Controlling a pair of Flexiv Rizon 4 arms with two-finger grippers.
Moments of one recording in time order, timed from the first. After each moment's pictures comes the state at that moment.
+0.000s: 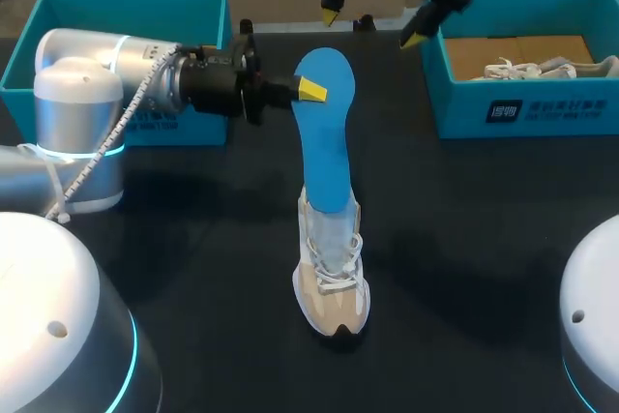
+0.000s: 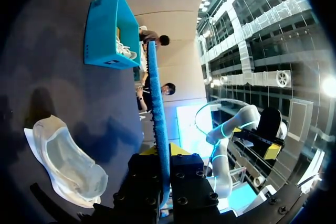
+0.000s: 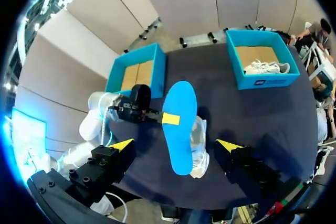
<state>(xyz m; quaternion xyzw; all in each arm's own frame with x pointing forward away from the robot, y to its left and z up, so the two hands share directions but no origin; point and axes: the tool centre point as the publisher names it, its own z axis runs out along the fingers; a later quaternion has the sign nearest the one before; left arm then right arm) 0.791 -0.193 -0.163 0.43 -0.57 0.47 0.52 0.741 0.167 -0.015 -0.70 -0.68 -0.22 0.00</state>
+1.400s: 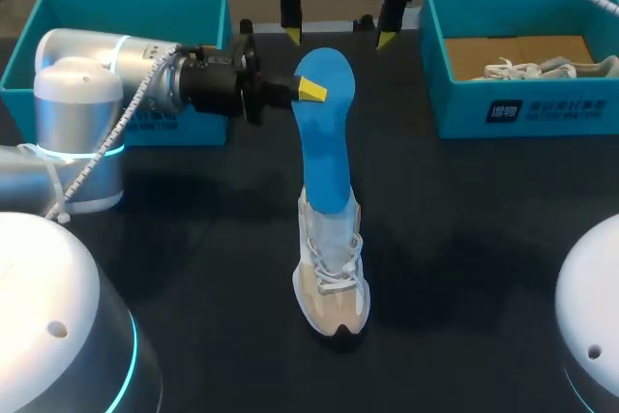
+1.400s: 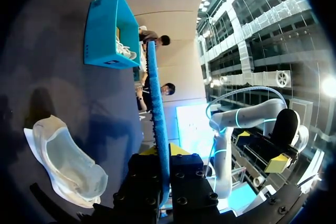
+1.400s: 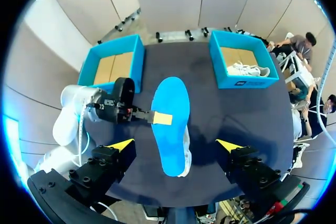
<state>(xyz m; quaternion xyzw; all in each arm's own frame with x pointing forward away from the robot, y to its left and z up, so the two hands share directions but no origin) 0.790 -0.193 -0.163 0.43 -0.57 0.47 0.52 0.748 0.194 -0.033 -0.72 -0.68 -0.11 -0.08</state>
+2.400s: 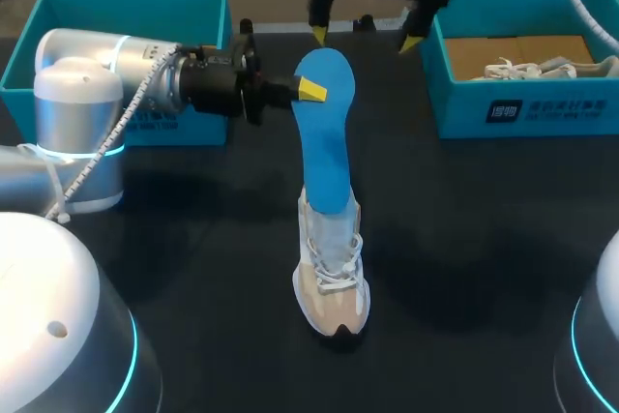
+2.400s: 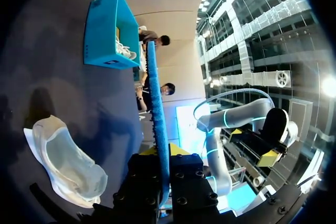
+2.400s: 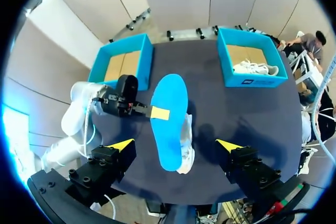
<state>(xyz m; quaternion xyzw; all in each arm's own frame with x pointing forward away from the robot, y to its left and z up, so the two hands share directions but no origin) 0.790 -0.193 -0.163 0.43 -0.57 0.47 0.52 0.736 0.166 -0.029 -0.70 -0.70 -0.15 -0.03</state>
